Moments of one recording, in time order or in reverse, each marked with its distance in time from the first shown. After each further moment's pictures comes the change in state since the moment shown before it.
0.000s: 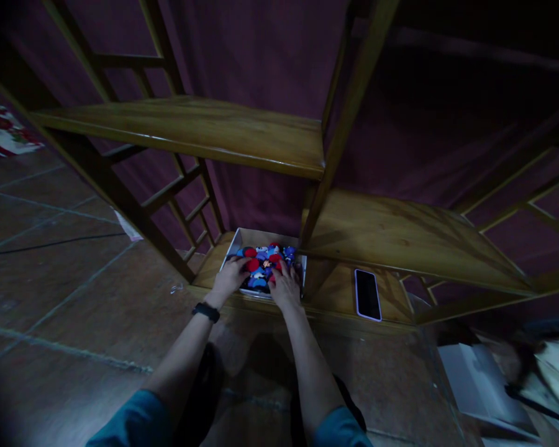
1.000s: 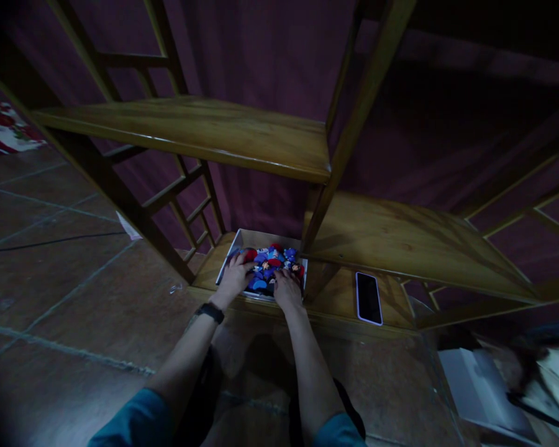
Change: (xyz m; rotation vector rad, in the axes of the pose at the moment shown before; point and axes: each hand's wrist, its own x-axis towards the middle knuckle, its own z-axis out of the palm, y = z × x) left_hand 0.000 0.004 0.013 0.030 0.133 0.172; right_hand 0.009 0.002 -0.008 -0.146 -0.098 0.029
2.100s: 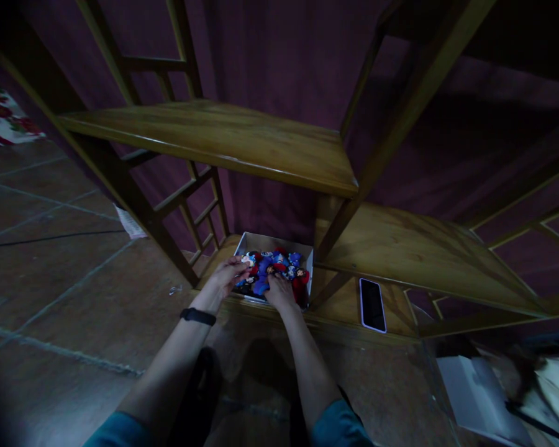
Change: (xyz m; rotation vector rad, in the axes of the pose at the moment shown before) left_hand 0.012 -0.005 -0.037 -1.554 0.017 -0.754; right_hand 0.019 -0.035 0.011 -0.013 -0.170 -0.060
